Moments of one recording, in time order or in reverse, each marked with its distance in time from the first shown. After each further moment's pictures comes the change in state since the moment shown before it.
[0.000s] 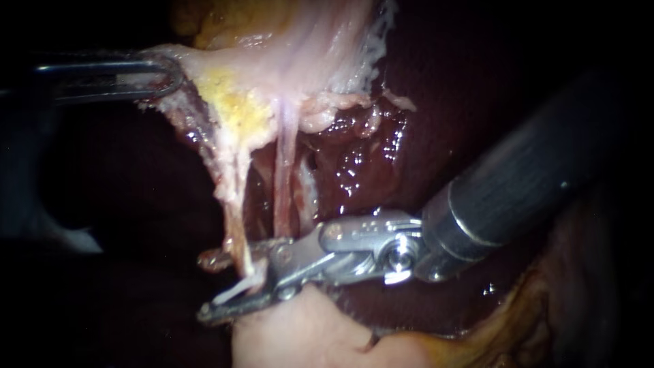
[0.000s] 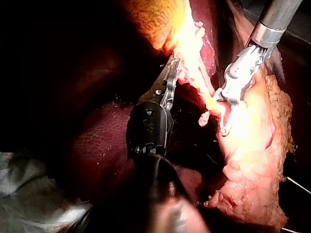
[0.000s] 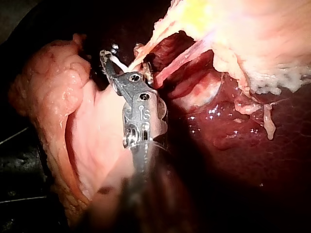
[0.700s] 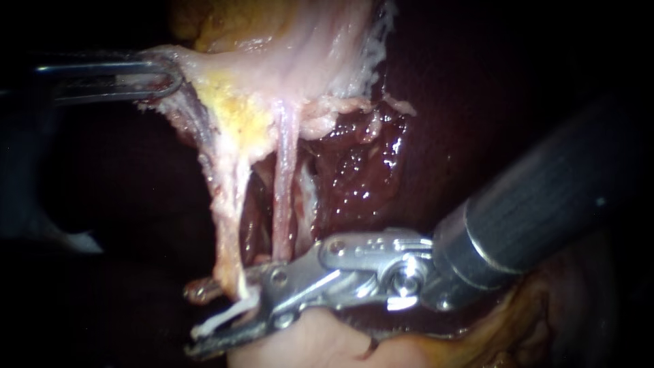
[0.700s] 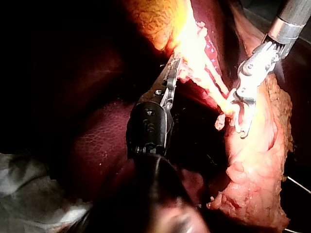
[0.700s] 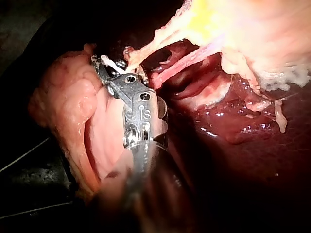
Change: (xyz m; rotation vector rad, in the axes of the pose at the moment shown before) right arm 0.004 -0.003 0.000 0.099 0.041 0.049; left arm 0.000 0.000 0.000 -0.002 0.000 0.000
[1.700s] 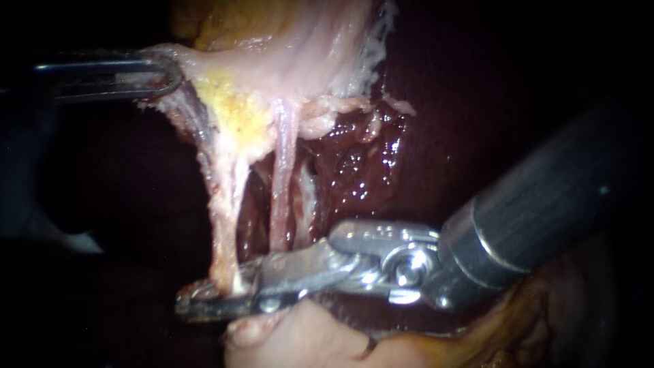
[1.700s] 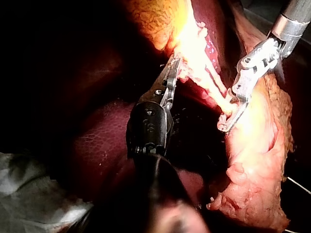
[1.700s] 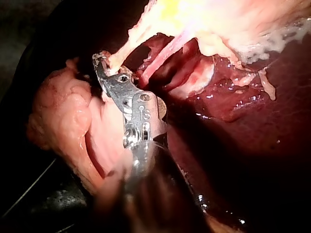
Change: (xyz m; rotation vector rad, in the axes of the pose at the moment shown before) right arm 0.000 0.001 -0.001 -0.020 -0.008 0.196; left arm 0.000 0.000 0.000 0.000 0.000 0.000
